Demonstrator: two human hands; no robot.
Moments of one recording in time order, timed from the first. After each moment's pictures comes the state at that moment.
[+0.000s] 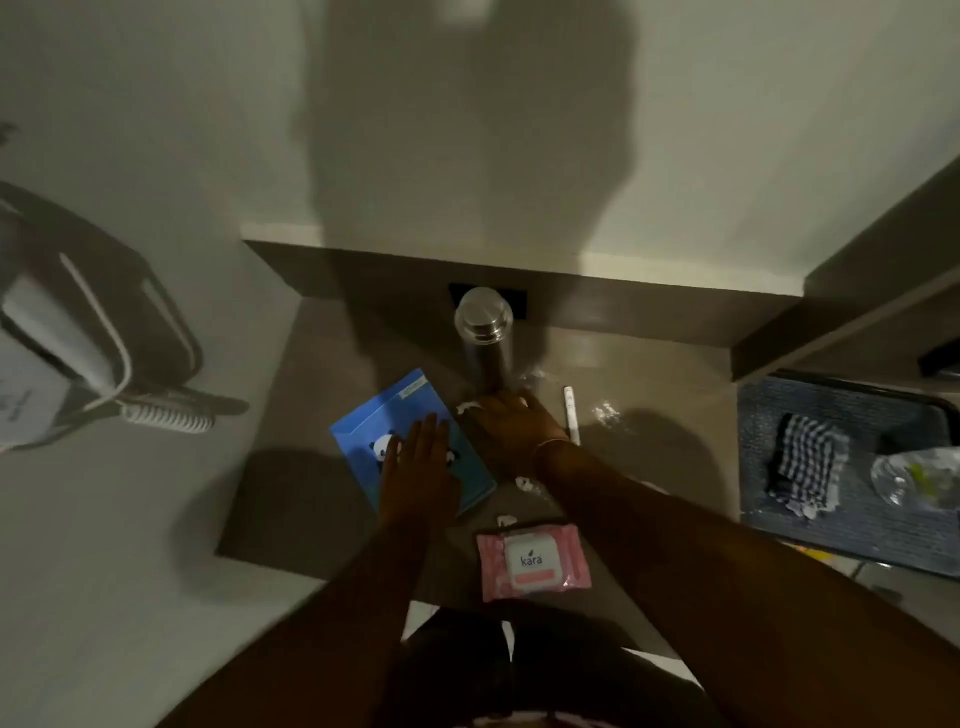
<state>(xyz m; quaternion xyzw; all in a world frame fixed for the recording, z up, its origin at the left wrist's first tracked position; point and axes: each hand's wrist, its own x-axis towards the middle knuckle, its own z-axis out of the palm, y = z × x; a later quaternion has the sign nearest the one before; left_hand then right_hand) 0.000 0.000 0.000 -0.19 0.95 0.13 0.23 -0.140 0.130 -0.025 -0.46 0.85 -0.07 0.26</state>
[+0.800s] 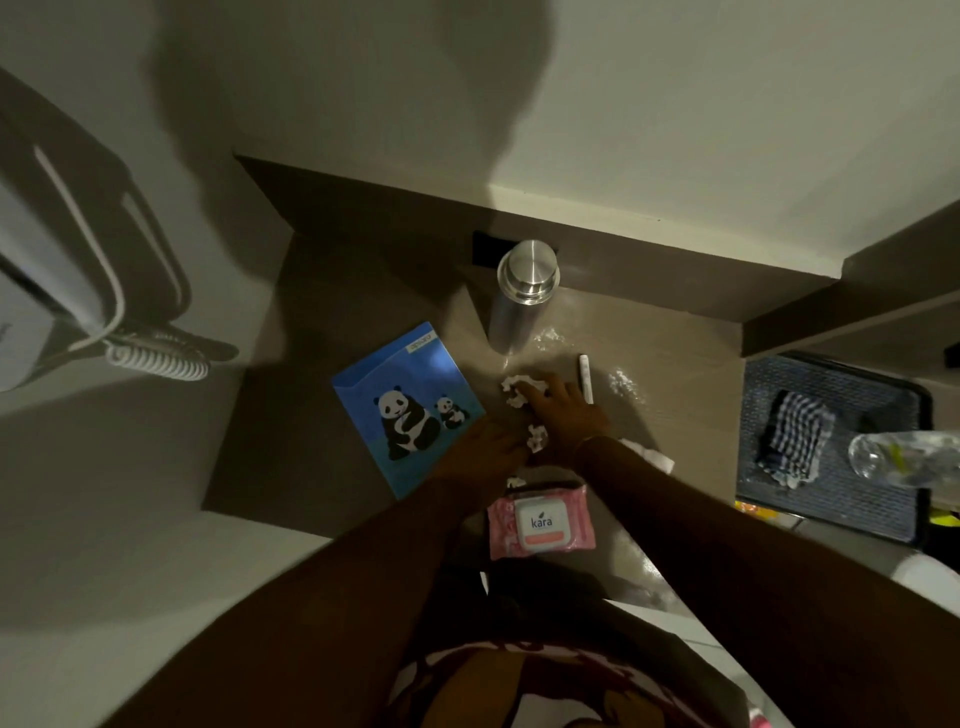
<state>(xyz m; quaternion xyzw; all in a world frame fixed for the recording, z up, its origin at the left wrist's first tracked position) -0.003 0.020 -0.048 0.15 0.95 0.16 0.22 -0.125 0.169 -0.041 -0.32 0.88 0.03 0.35</state>
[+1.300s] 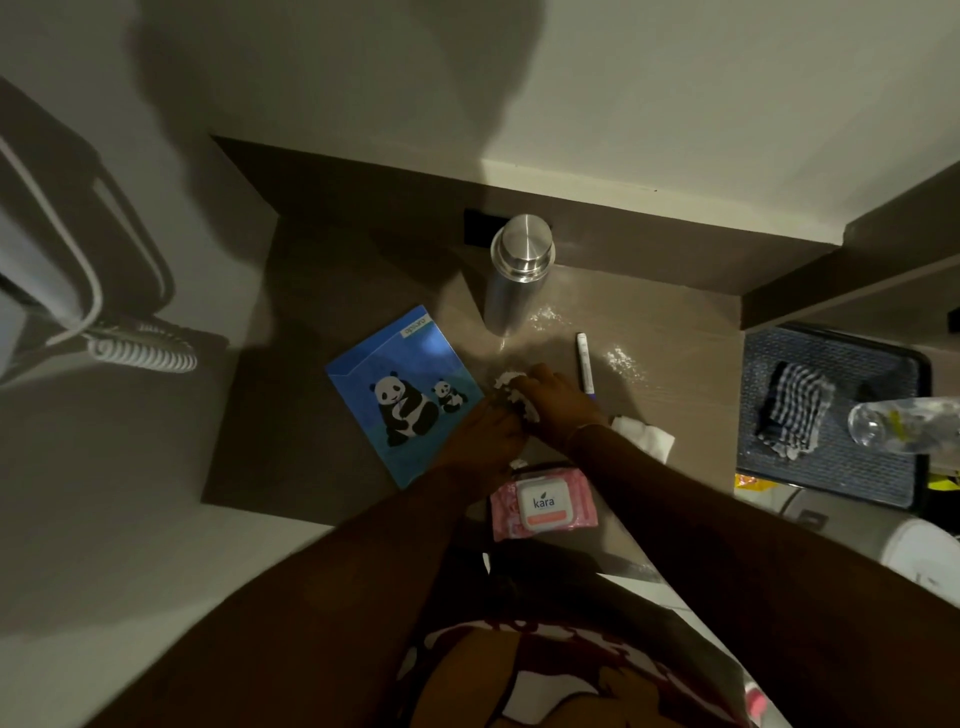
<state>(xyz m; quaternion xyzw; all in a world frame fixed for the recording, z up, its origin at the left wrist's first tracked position) -0.001 0.023 -0.057 0.17 0.95 0.14 0.23 -0.115 0.160 -0.039 -0.31 0.88 -0.07 0.35</state>
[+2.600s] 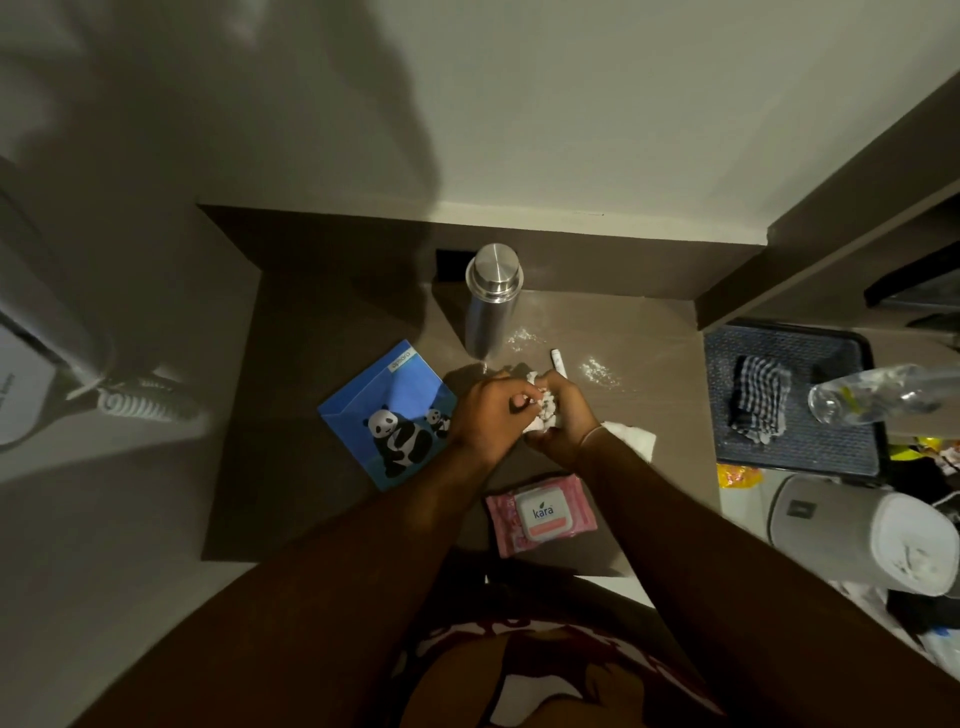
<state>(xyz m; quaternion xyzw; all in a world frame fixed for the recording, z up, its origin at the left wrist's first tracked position) -0.056 0.034 0.009 -0.12 0.88 0.45 0.12 -0.103 0.155 -0.005 0.35 0.42 -0.73 0.40</state>
